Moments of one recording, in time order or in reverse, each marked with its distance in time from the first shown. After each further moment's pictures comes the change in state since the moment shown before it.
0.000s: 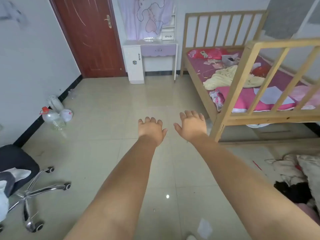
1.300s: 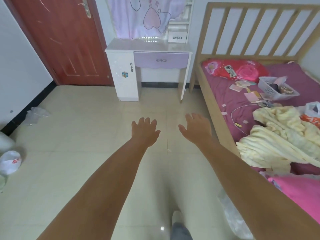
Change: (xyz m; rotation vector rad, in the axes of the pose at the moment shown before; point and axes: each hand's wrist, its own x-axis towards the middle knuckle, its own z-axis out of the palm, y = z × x) left_hand 0.942 -0.130 -0.053 -0.141 -0.033 -0.004; right_hand 0.948 0.114 0.048 -0.075 -0.061 0.011
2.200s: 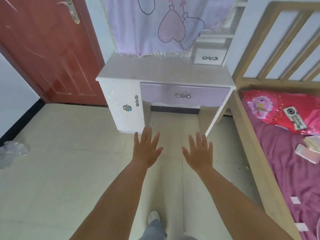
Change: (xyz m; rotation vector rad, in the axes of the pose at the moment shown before) left_hand 0.649 -0.176 -0.025 0.025 -0.055 -0.032; right_hand 0.668 -0.046 0.062 0.062 -0.131 0.017
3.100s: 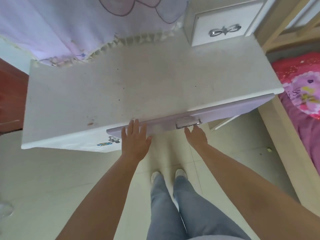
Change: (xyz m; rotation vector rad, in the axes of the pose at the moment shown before) left_hand 0.508 -0.077 -0.011 -0.042 -0.143 0.129; right_hand 0.507 0.014 0.043 0.748 -0.347 0.615
